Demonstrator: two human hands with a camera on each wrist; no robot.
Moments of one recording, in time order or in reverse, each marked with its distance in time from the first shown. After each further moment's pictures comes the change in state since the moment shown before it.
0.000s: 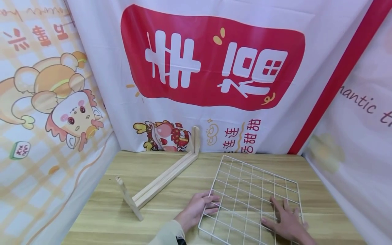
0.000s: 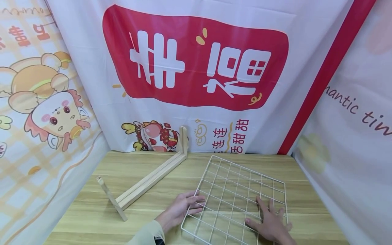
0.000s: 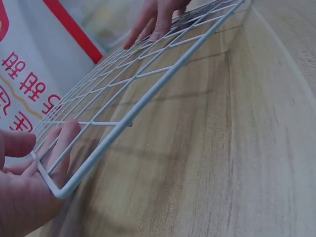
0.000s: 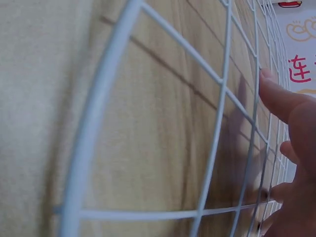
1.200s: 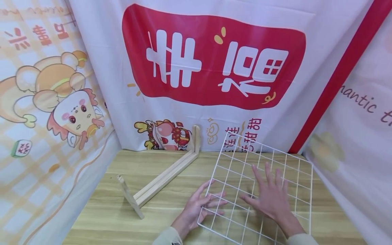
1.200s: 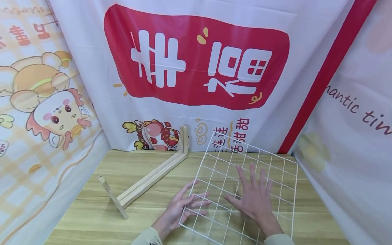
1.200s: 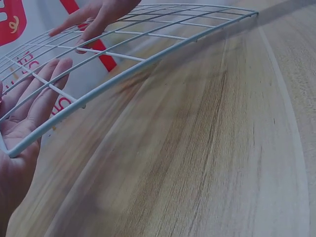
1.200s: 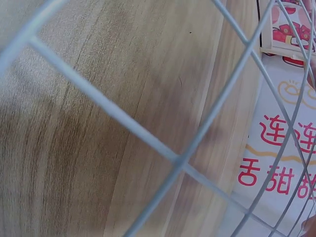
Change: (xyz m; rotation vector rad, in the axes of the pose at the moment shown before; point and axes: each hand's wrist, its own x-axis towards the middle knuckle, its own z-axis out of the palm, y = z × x) left_hand -0.021 0.010 -0.002 -0.218 -0.276 0.153; right_hand 0.027 -0.082 -0.027 -0.219 0.516 -0.295
